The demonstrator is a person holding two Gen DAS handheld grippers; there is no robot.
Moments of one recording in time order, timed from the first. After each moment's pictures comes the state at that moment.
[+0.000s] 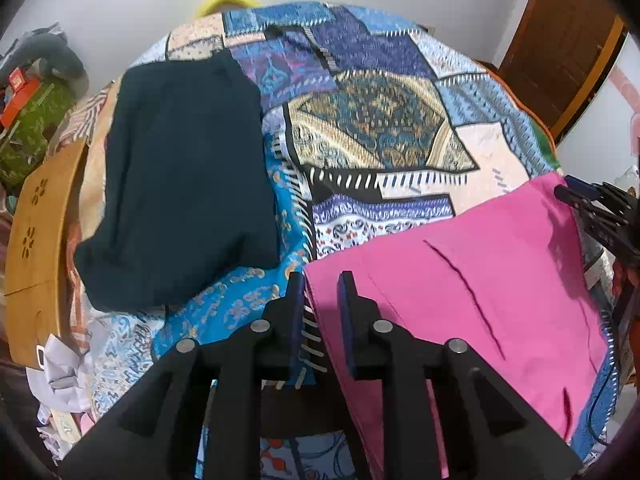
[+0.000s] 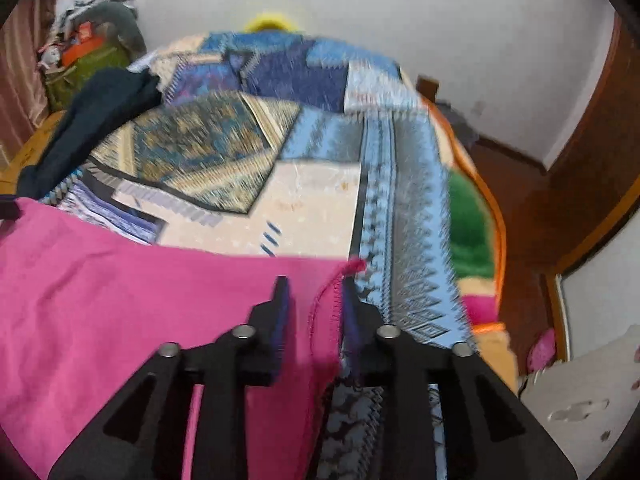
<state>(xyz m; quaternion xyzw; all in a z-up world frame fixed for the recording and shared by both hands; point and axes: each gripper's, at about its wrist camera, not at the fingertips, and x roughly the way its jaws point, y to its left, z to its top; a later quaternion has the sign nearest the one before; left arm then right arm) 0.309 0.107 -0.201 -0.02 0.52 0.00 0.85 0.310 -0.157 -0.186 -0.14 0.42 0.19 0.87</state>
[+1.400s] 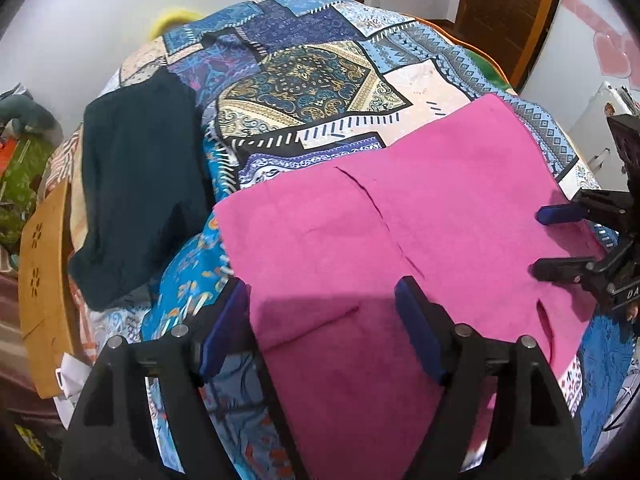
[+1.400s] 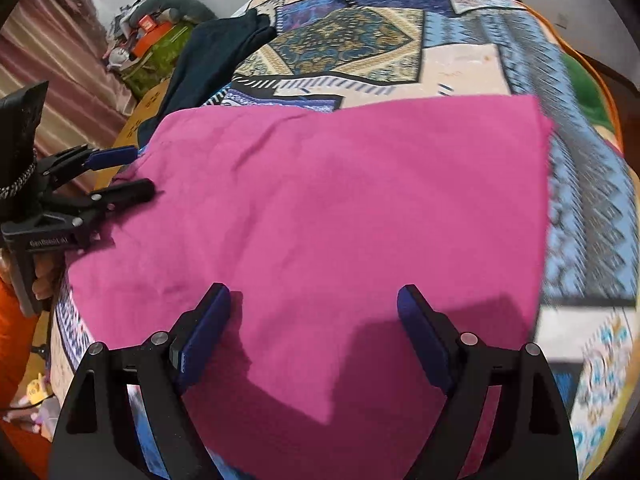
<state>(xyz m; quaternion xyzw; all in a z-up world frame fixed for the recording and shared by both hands) 0.258 0.042 -0.207 0.08 0.54 -0.05 0.84 0.217 -0.142 -0.212 -0.01 0.56 0.34 0.75</state>
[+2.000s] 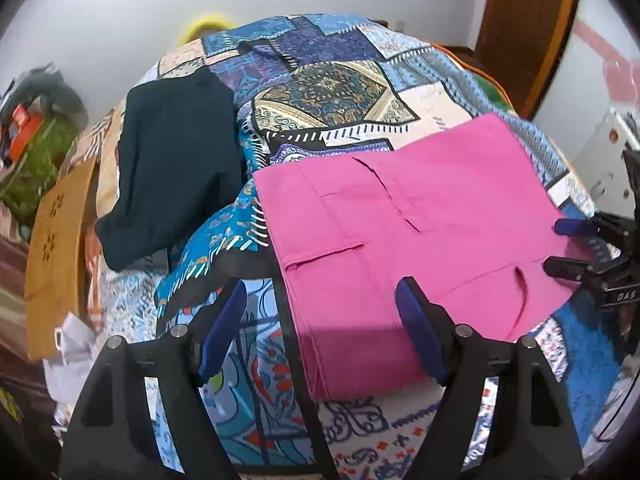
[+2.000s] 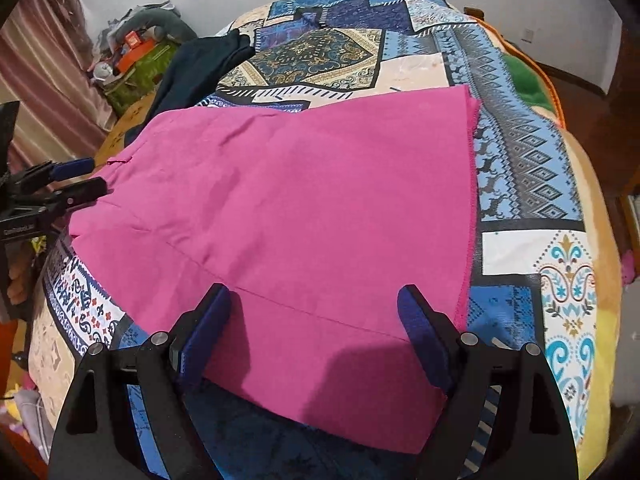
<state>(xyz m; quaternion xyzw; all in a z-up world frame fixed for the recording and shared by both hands) 0.209 0.051 -0.186 0.03 0.51 -0.01 0.86 0.182 -0.167 -0.203 -0.02 0.52 0.29 0.80</state>
